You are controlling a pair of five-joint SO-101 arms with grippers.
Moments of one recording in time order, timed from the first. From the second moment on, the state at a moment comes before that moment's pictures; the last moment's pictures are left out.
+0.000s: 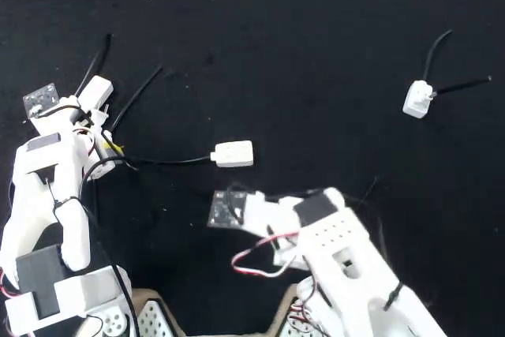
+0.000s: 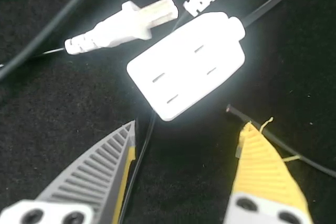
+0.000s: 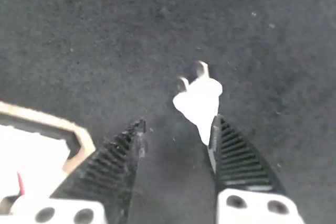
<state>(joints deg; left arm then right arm) -25.9 -11.9 43.6 48.7 7.0 -25.9 -47.9 73.2 71.3 53.4</state>
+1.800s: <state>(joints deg) -25.9 -11.9 43.6 48.7 7.0 -18.4 -35.2 71.5 46.9 53.0</state>
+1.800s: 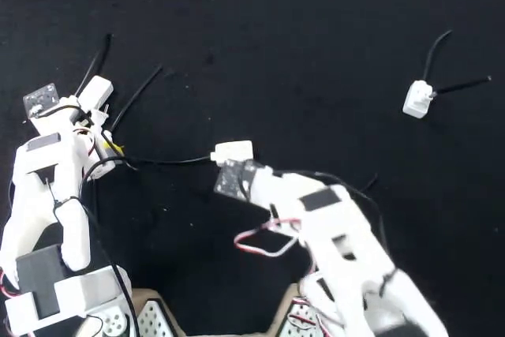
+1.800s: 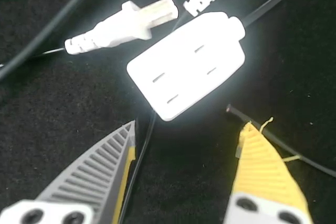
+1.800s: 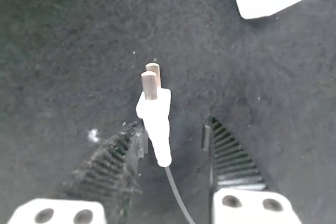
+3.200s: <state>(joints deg) -13.6 -41.1 64.1 42.9 2.4 -24.0 -35.8 62.4 37.9 21.9</state>
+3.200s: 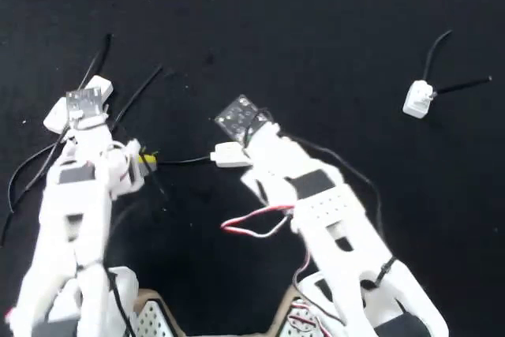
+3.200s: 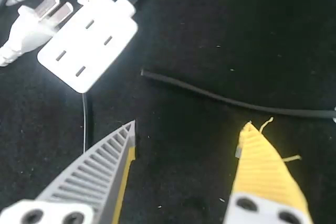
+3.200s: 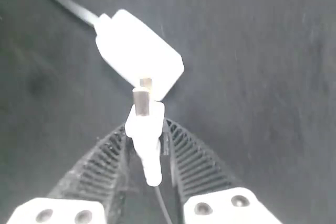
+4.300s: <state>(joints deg) -1.3 -103.7 88.4 49.7 2.2 -45.1 -35.9 79.0 4.4 11.2</state>
